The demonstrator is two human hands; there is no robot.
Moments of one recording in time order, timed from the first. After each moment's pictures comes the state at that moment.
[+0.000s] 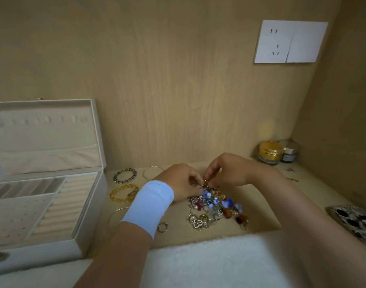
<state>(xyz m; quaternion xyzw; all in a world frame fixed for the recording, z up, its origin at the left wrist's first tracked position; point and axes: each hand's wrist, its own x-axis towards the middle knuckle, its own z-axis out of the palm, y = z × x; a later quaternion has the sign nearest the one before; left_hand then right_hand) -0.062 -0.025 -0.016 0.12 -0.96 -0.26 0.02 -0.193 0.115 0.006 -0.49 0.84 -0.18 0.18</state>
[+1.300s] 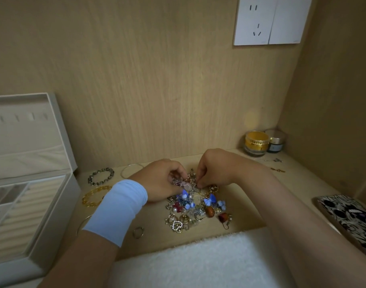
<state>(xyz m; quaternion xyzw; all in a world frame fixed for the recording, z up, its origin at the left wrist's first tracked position) -0.067 -0.022 -0.014 0.09 -0.96 -0.26 0.02 -0.201 0.123 -0.003 -0.47 0.86 -0.11 0.13</state>
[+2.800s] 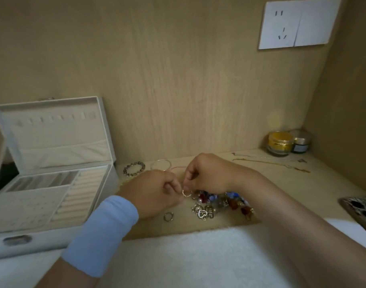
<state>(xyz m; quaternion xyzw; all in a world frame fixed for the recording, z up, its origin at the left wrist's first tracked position) 0.022 -0.026 -0.004 0.20 -0.94 -0.27 0.04 -0.124 0.098 0.010 -0.56 0.78 -0.22 0.17</state>
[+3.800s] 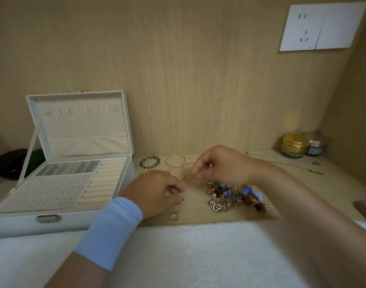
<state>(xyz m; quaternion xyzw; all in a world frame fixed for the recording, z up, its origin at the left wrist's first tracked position) 0.052 -0.050 -0.027 0.15 -0.97 -0.17 0.08 -0.114 0.098 0.021 -0.55 0.76 -0.28 0.21</state>
